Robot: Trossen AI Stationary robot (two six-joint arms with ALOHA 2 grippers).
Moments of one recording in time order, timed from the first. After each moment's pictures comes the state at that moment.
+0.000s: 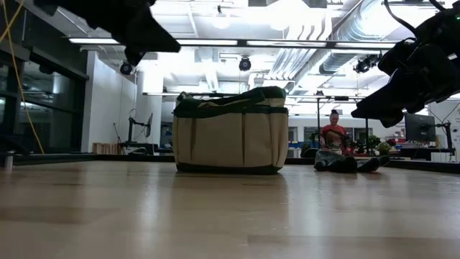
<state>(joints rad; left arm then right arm) -0.14 1.04 0.64 0.03 -0.27 -0.30 -0.12 0.34 0.01 0.03 0.00 0.26</state>
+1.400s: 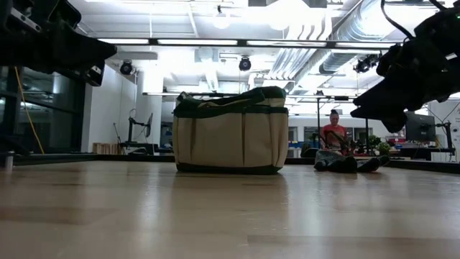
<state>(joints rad) -0.14 0.31 0.03 0.32 -0.07 -0.10 -0.12 0.34 0.01 0.05 0.03 0.48</state>
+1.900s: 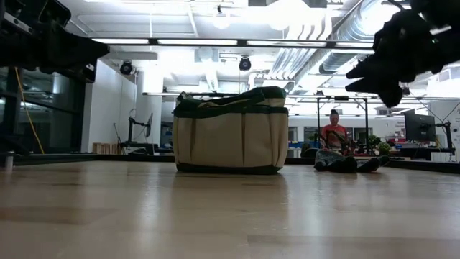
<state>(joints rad) -0.14 0.07 0.02 0.09 -0.10 -0.03 -0.12 0.38 0.20 -0.09 0.09 0.50</state>
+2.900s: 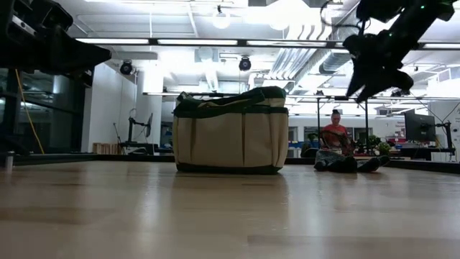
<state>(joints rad) -0.14 0.01 0.02 0.01 -0.17 -0.08 -0.48 0.81 0.69 -0.73 0.10 0.59</state>
